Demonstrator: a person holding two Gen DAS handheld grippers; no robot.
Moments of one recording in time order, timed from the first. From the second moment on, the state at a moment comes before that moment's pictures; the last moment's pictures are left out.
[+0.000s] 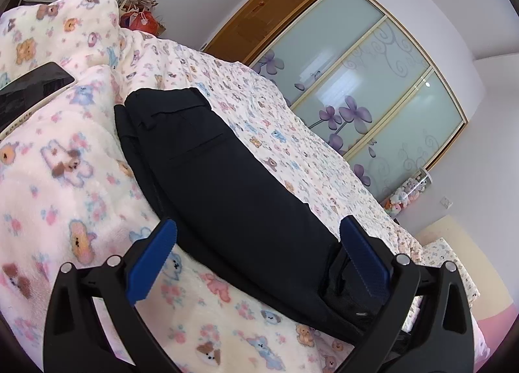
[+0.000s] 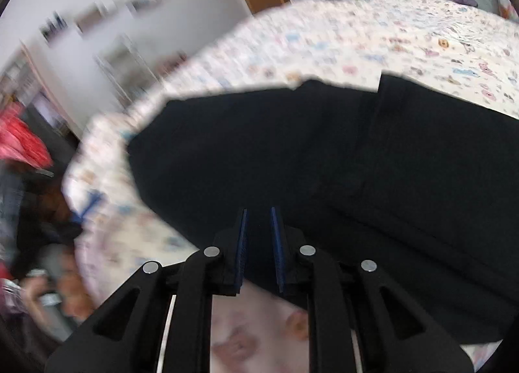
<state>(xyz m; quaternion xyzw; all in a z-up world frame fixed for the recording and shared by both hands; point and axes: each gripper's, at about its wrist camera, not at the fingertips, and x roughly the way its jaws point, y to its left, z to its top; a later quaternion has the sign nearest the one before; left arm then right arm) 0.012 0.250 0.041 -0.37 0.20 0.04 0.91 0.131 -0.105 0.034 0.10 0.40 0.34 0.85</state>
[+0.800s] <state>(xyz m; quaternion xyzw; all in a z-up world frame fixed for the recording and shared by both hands) 0.018 0.251 0.033 -0.39 0.21 0.03 0.90 0.133 -0.084 0.015 -0.16 0.37 0.23 0.89</state>
